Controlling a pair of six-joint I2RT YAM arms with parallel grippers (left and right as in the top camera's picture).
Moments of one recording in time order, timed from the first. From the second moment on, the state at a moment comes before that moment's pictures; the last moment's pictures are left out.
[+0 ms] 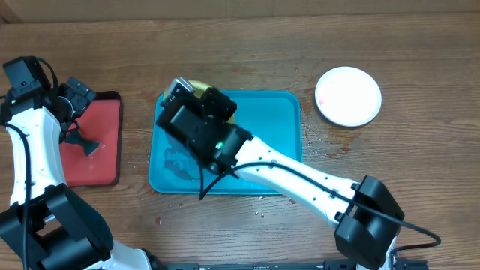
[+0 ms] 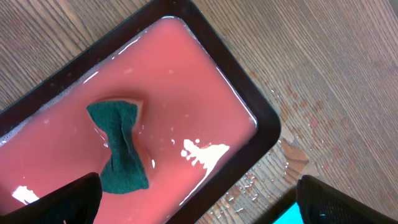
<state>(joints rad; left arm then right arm) 0.46 1.73 1.42 -0.76 0.02 -0.52 0.99 1.96 1.69 -0.58 0.85 -0.27</state>
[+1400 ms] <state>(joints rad) 0.46 1.73 1.42 -0.76 0.02 -0.52 -0.24 1.96 1.51 -0.82 -0.13 0.22</state>
